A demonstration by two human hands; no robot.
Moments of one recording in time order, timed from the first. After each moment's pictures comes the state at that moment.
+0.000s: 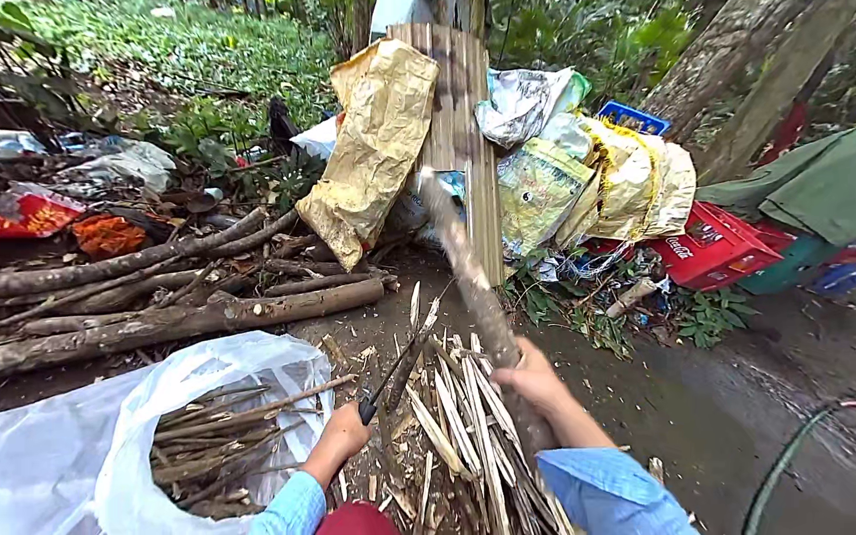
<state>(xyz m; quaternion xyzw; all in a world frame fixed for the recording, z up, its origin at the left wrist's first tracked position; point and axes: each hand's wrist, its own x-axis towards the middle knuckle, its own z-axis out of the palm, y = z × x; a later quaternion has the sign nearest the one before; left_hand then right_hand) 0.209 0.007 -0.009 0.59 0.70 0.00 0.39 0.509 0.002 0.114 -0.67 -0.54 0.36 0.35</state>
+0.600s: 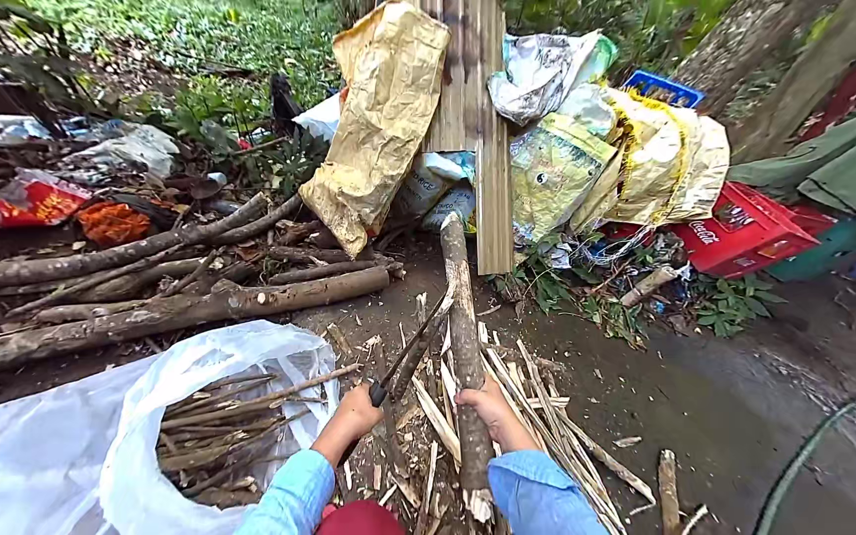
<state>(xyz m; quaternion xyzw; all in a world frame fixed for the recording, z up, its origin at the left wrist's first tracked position) 0.219 0.035 -0.008 0.59 0.69 0.00 0.42 0.471 0.022 -0.008 -0.64 -0.37 0.54 0.40</state>
